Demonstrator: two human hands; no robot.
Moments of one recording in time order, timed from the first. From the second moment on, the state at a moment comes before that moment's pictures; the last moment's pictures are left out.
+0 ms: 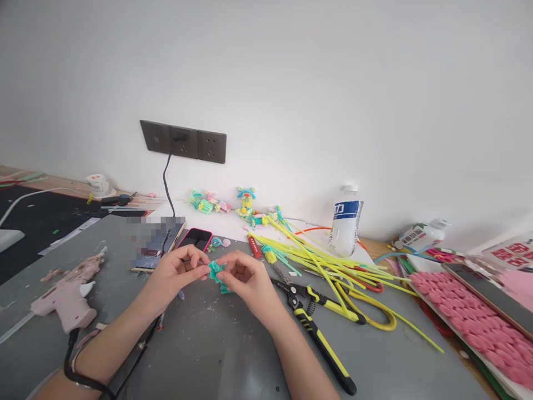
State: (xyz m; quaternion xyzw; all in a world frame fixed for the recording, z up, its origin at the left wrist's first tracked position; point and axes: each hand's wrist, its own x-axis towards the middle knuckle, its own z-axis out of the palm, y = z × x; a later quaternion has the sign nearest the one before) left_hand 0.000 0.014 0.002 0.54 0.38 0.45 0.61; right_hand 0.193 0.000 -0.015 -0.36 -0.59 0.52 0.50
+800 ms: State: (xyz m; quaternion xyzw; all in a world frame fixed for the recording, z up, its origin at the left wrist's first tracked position) left_hand 0.000 0.015 0.004 0.54 0.40 0.44 0.60; right_hand 0.193 0.000 -0.013 -0.36 -0.59 0.53 0.49
